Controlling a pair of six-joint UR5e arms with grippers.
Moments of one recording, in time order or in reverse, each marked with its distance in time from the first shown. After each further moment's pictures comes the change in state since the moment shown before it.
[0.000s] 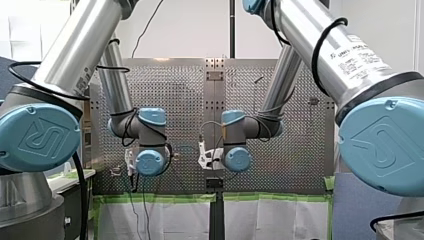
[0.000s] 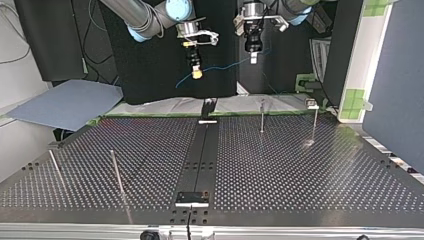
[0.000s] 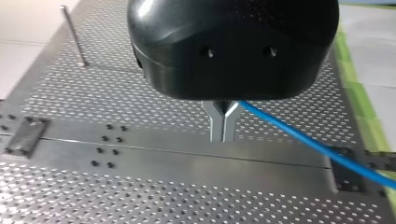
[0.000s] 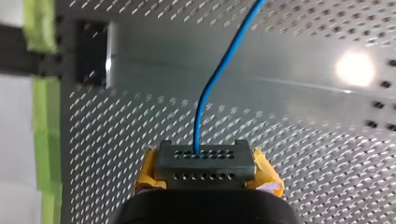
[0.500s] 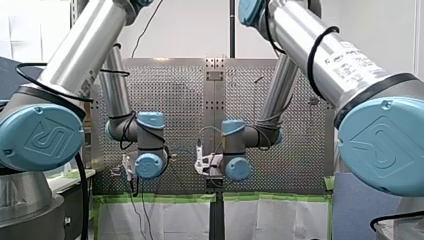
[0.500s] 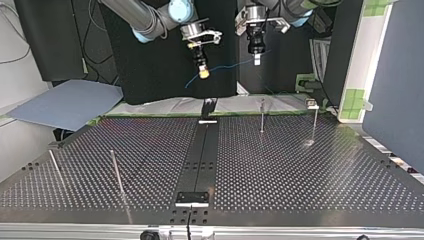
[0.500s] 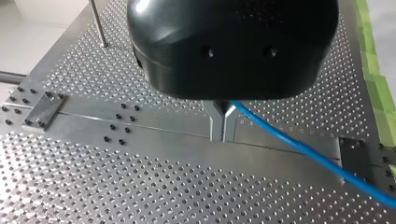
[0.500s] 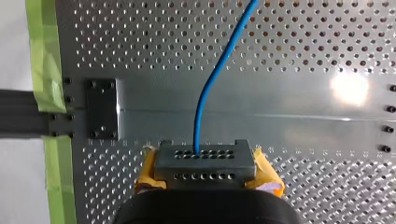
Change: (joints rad) left arm 0.039 -0.054 -0.001 0.060 0.004 -0.085; right arm -0.004 0.085 -0.020 -0.102 -0.107 0.081
